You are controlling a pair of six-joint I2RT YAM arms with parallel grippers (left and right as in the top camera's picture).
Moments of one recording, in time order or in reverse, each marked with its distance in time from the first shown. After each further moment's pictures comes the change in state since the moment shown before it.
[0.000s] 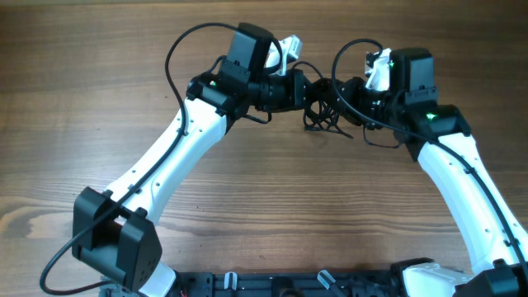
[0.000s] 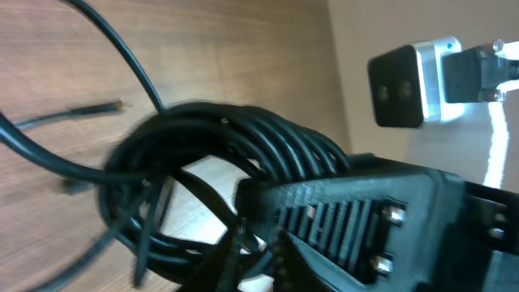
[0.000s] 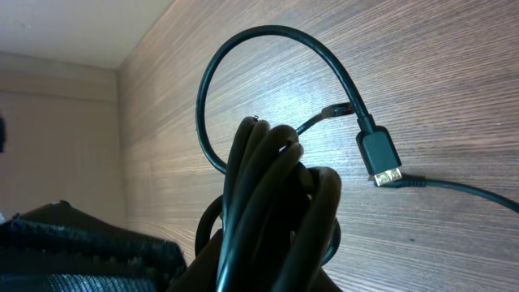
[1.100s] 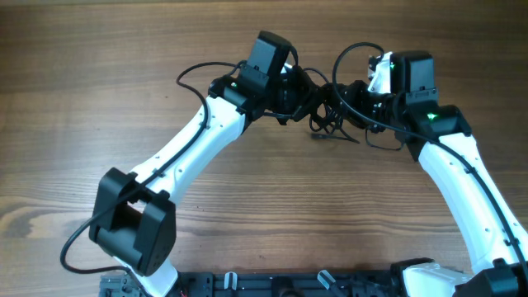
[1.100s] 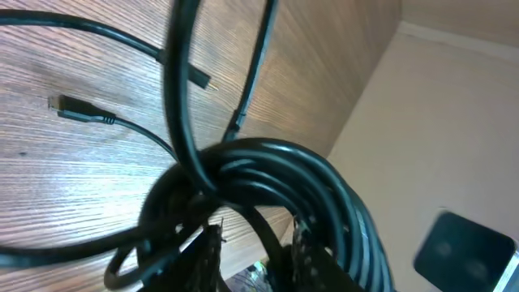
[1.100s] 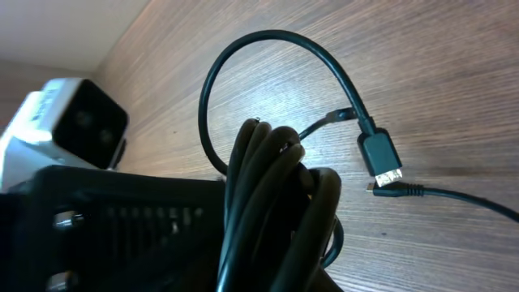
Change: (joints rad) left arm -0.055 0.098 0.000 0.048 -0.113 -0.688; right arm -0.006 0.000 -0.006 -0.032 0.044 -0.029
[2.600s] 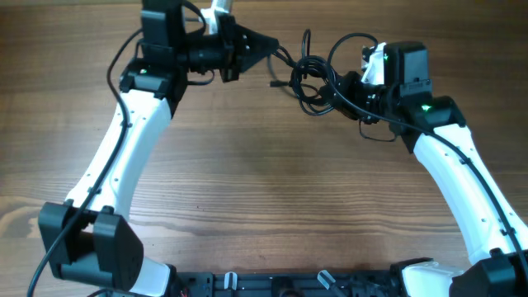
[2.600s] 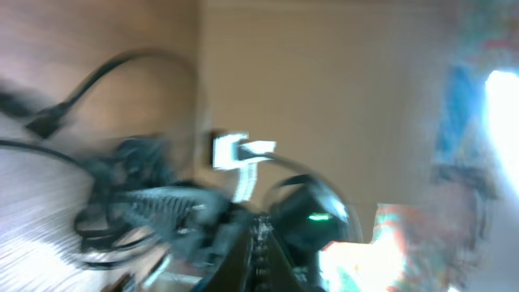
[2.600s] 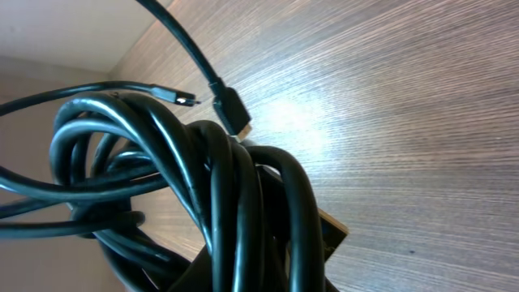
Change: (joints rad) left arm 0.377 -0.161 -0.034 0.370 0.563 0.033; right arm 0.020 0.053 0.057 -0.013 0.013 0.015
